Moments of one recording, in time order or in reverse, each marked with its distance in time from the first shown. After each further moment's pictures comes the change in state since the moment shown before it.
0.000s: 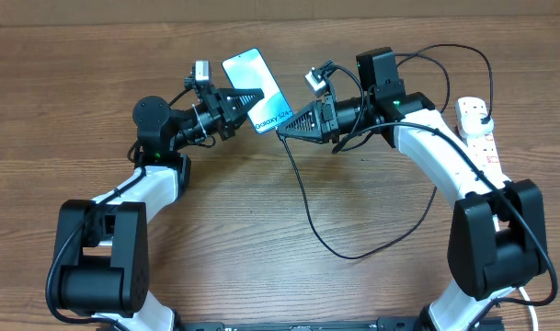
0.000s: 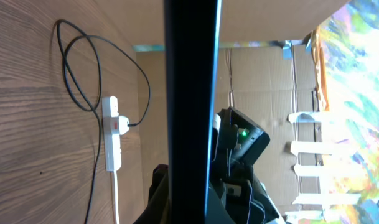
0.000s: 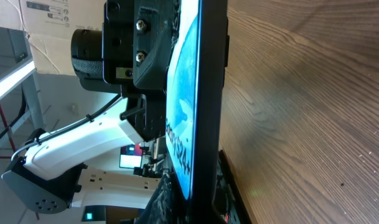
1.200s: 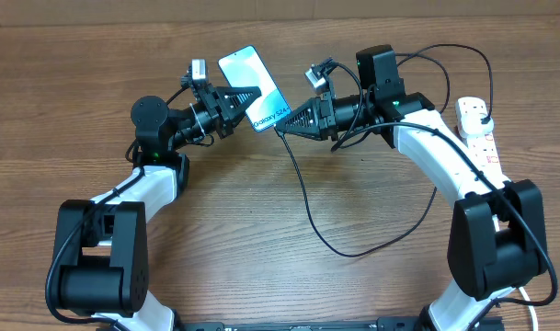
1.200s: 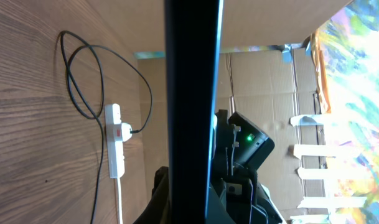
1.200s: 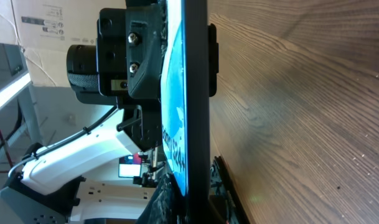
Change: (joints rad) left arm 0.005 0.000 0.001 0.000 -0.021 0.020; right arm 0.002 0.000 -0.002 0.061 0.047 0.097
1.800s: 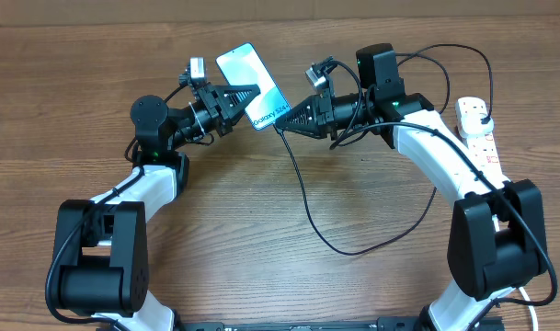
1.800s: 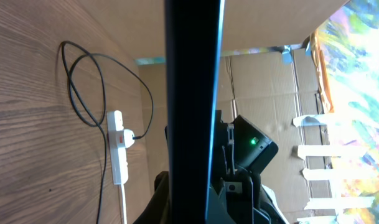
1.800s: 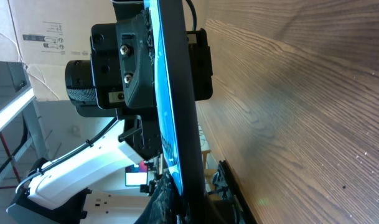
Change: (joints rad) left arm 0.000 0.000 0.006 0.000 -0.016 0.029; right arm 0.001 0.000 -0.005 0.058 0.024 0.103
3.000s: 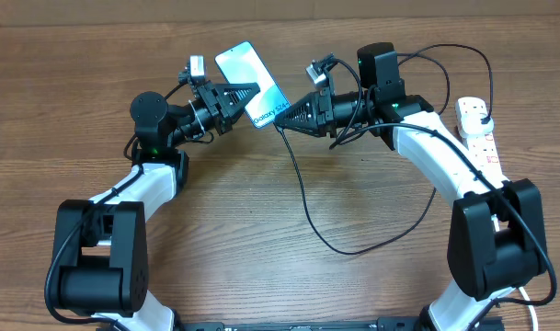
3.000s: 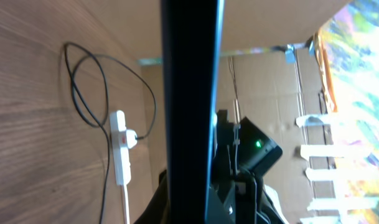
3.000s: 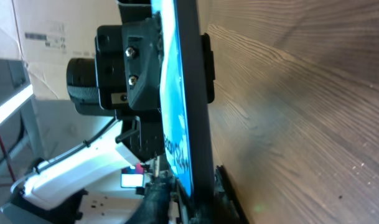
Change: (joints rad) left arm 0.000 0.000 0.016 -0.043 0.006 0.028; right arm 0.000 0.000 -0.014 0.075 0.003 0.015
